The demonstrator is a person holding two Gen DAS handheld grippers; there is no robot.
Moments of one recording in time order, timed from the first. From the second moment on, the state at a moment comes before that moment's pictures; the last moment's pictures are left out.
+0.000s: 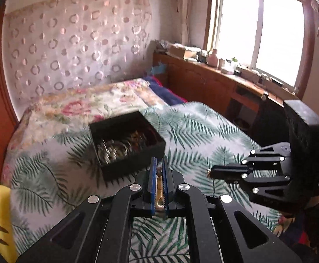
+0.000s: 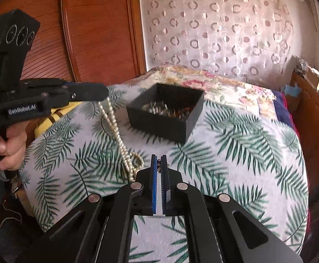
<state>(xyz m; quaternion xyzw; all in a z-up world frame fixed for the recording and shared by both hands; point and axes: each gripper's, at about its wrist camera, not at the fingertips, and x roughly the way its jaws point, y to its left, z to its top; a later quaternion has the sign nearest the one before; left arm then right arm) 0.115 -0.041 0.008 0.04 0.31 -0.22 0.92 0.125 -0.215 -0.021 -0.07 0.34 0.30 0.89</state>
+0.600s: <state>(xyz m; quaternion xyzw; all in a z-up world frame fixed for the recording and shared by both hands) 0.150 -0.028 0.106 0.04 0.24 -0.19 0.95 0.173 -0.187 0.028 -0.08 0.30 0.30 0.90</state>
